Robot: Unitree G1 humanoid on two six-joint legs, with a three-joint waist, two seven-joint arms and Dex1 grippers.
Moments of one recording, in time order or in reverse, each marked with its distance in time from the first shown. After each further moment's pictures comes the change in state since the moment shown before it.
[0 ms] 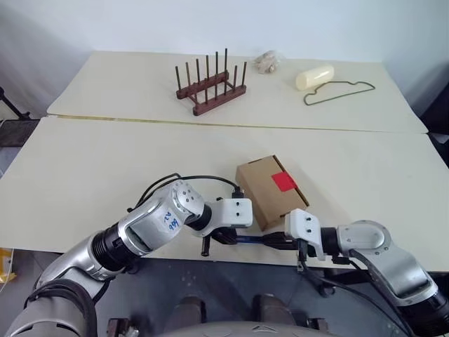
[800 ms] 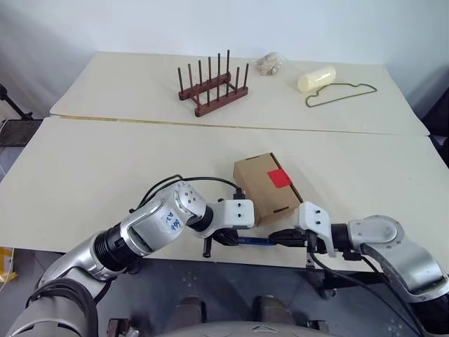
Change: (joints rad) left arm -0.002 -0.014 -0.003 0.002 -0.012 0.009 0.013; right arm 0.003 -0.078 -0.085 0.003 0.065 0.086 0.042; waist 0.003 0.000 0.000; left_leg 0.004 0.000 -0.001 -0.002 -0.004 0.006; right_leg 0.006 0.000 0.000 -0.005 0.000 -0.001
